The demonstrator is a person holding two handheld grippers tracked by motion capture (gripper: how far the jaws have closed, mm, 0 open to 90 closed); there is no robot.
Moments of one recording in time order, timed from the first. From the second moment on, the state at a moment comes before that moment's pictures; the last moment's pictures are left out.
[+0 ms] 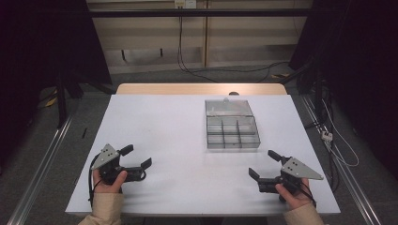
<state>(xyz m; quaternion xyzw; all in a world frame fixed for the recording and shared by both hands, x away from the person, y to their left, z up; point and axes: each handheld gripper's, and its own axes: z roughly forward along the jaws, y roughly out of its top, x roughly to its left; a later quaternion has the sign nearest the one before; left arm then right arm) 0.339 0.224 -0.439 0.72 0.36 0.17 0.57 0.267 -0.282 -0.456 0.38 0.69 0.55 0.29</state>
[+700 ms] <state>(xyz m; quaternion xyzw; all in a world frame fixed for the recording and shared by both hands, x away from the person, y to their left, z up) 0.343 0.232 -0.441 0.78 0.38 0.14 0.48 0.268 -0.281 -0.456 0.38 0.69 0.55 0.29</state>
